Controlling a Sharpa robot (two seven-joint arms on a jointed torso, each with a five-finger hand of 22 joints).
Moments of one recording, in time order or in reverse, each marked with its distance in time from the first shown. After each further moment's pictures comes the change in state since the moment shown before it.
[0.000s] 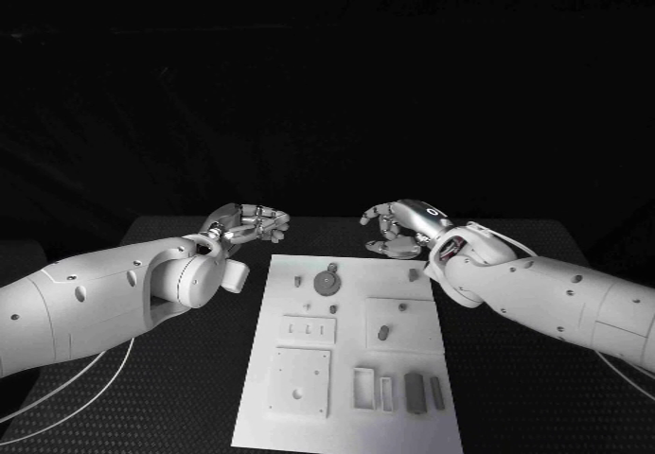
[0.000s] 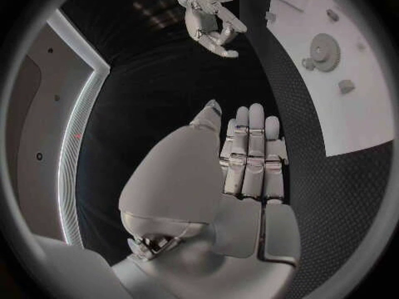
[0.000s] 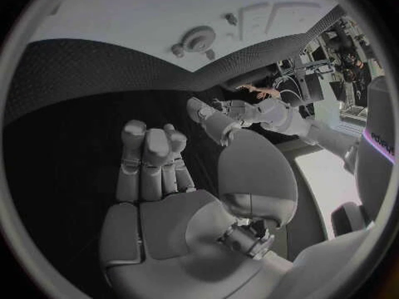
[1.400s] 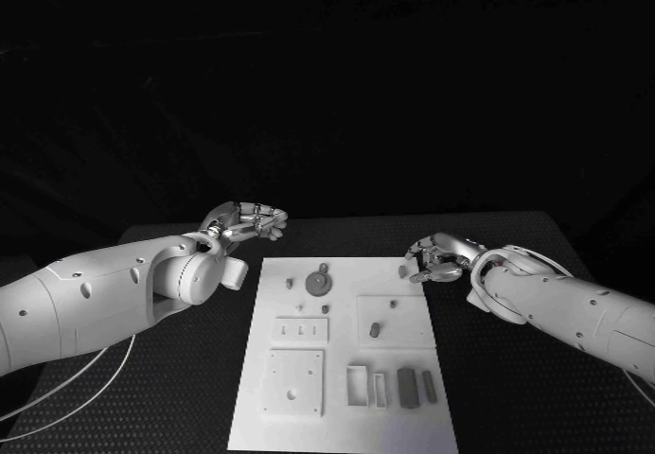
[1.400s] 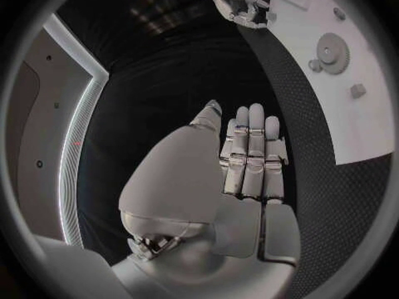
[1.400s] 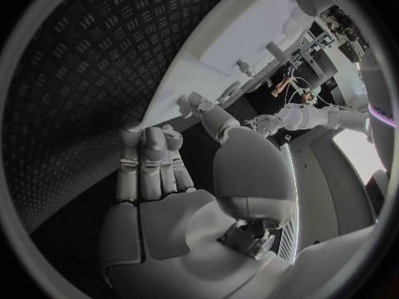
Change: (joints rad) left arm -0.008 0.014 -0.001 -0.040 -0.002 0.008 0.009; left_hand 0.000 0.000 0.003 -0.003 0.000 0.000 0.000 0.000 0.003 0.000 0.000 0.000 0.000 0.000 0.000 0.000 0.004 0.000 0.000 0.000 0.000 -0.001; right arm -0.109 -0.022 0.031 -0.255 0.147 0.280 0.078; right_hand 0.083 -0.001 -0.184 -0.003 0.035 0.014 0.012 0.000 -0.016 -0.066 0.022 0.006 -0.007 -0.064 0.017 -0.018 0.016 -0.003 -0.066 0.034 -0.024 0.001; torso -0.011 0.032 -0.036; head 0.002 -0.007
